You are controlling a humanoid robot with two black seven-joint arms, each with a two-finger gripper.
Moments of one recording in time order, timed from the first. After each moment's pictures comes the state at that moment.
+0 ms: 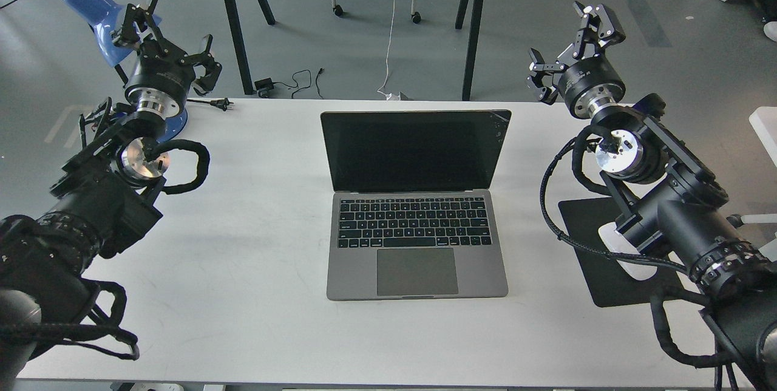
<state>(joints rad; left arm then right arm) -0.95 0.14 -0.71 -0.17 -0.12 -0.49 -0.45 0.84 -0.10 1.03 0.58 -0.32 0.15 0.21</state>
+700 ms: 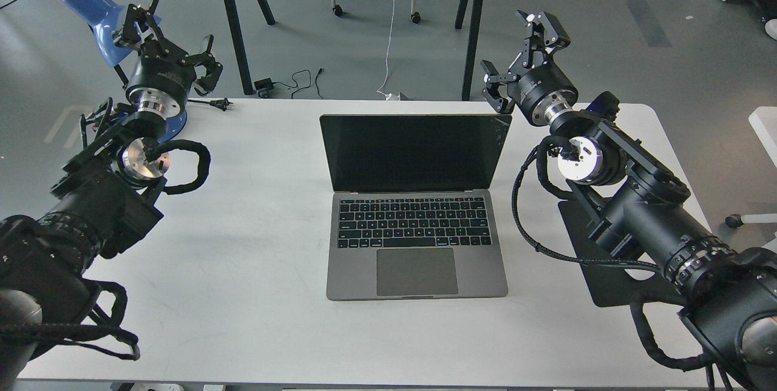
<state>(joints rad) -0.95 0.14 -0.71 -0.17 -0.12 -0.49 -0.45 0.82 -0.07 0.87 0.65 -0.32 0.17 0.20</state>
